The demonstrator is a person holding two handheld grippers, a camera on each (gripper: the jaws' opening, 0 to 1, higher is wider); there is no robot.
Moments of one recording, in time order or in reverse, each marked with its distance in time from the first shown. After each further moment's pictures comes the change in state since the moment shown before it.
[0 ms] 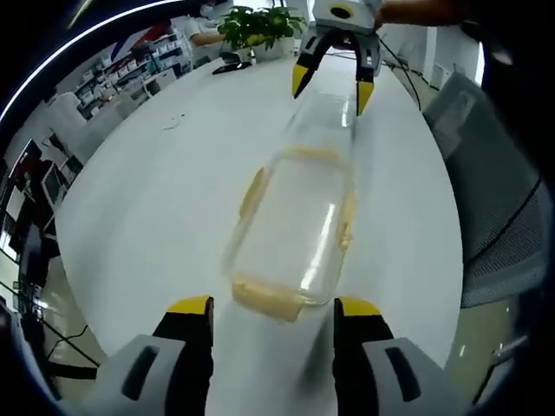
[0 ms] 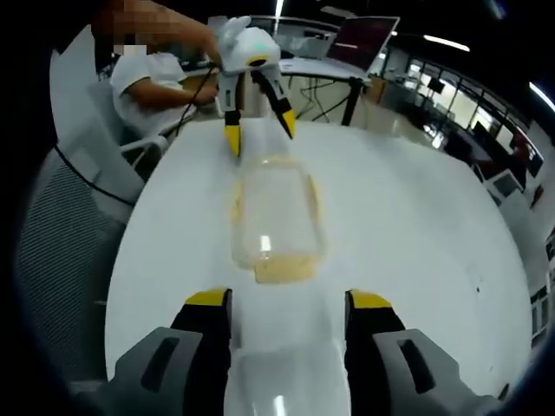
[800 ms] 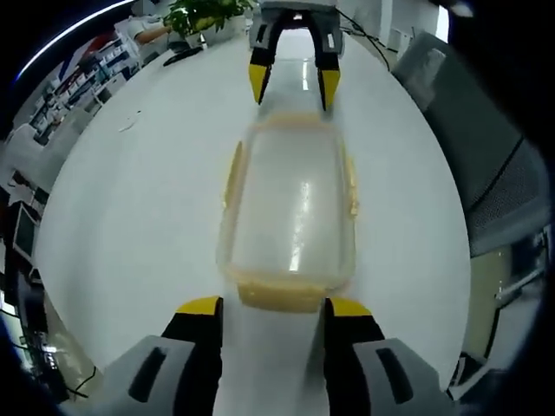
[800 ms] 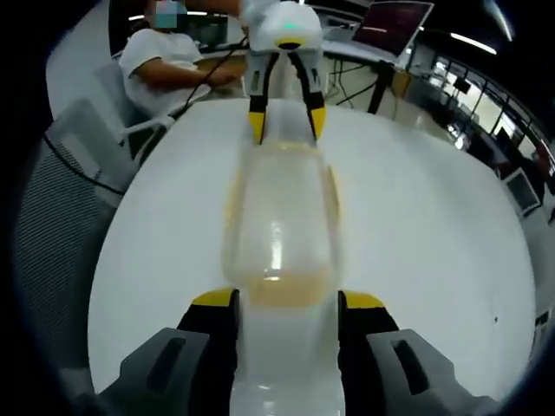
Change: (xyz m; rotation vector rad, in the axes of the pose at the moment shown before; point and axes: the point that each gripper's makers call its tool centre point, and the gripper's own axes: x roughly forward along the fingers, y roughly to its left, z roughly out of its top) left arm 0.022 0.012 -0.009 0.183 0.092 -0.130; right arm 0.051 0.000 0.006 -0.081 0.083 0.089
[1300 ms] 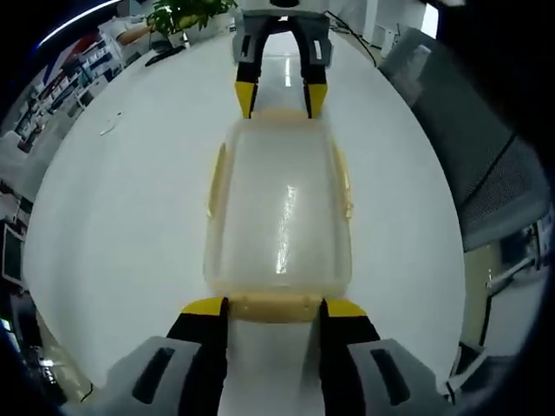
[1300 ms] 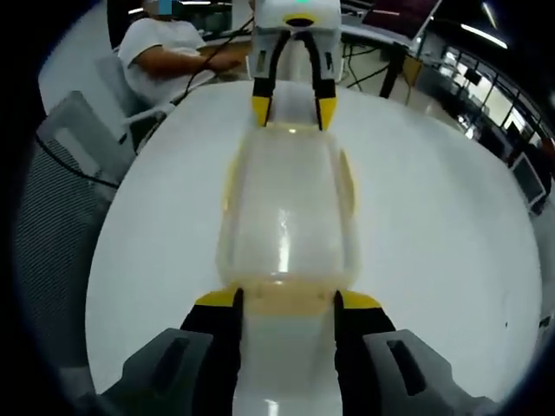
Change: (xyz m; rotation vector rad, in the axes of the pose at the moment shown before) left arm 0.010 -0.009 0.006 0.037 0.010 -0.090; right arm 0.014 0.002 -0.005 0.010 0.052 0.054
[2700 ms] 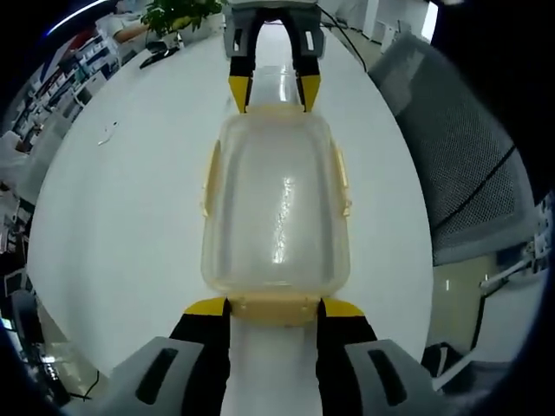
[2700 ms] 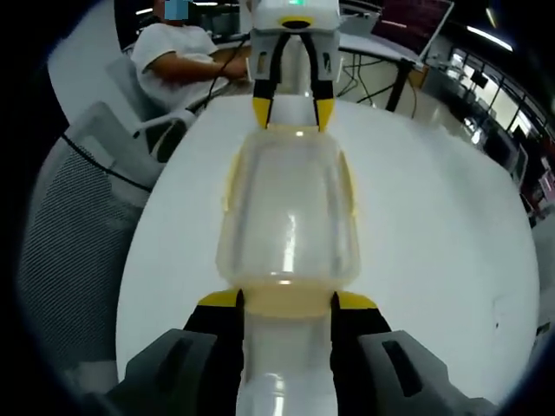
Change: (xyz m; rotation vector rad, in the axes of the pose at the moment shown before) left arm -0.041 -0.024 0.026 -0.007 0.040 0.008; right arm -0.045 0.022 0.014 -0.027 0.002 0.028
